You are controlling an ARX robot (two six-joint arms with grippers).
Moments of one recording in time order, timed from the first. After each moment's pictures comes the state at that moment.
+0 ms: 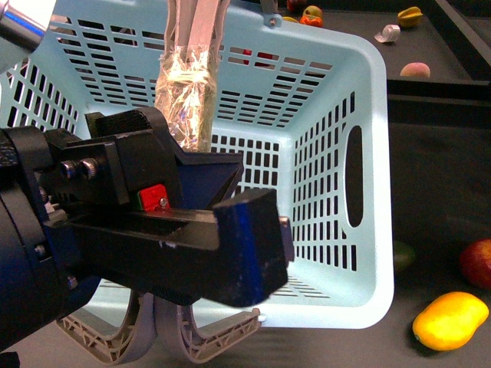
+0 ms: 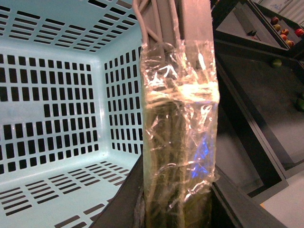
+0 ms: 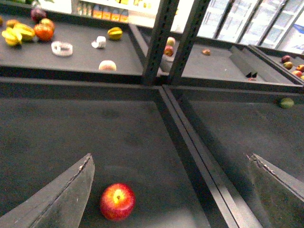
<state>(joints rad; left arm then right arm) -0.67 1.28 0.31 0.69 -0.05 -0.46 -0.19 0.74 0.03 0.54 0.19 -0.23</state>
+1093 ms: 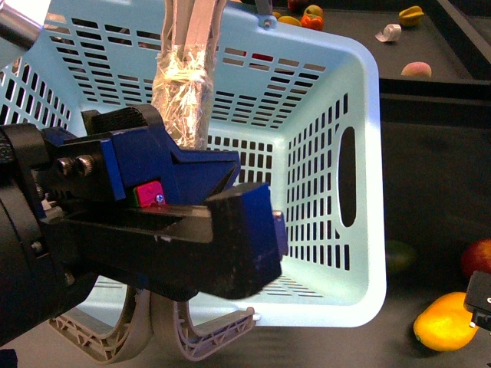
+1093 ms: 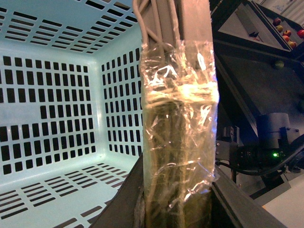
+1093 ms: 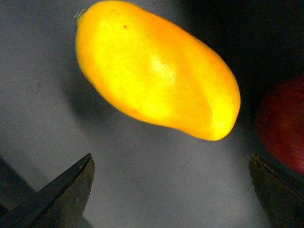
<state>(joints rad) -0.67 1.28 0.31 0.69 -0.05 -0.46 -0.31 2.42 0.70 0.48 -0.15 -1.36</state>
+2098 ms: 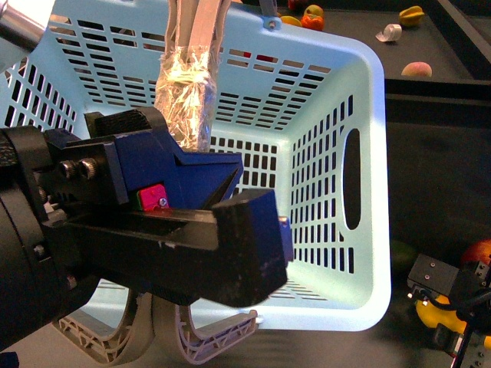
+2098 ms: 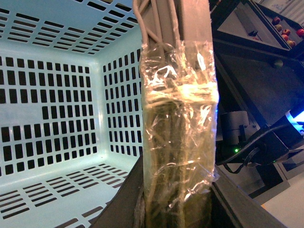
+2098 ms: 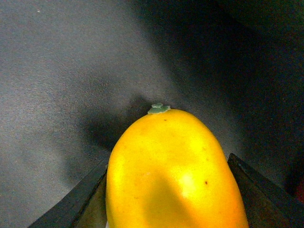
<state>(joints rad) -0.67 1.28 0.31 0.69 -0.05 -0.46 -0.19 2.66 0.92 0.51 -0.19 -1.12</state>
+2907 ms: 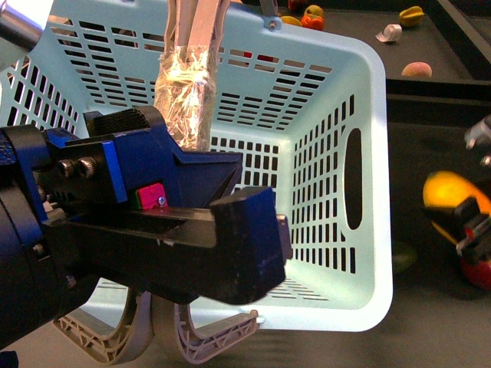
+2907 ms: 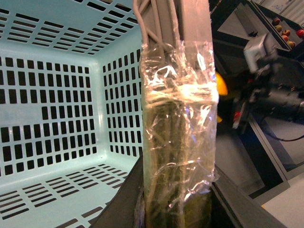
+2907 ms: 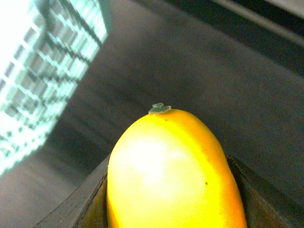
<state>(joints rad) -0.67 1.28 0.31 0.69 -0.05 -0.46 -0.07 1.91 0.61 0.66 -0.50 -0.44</state>
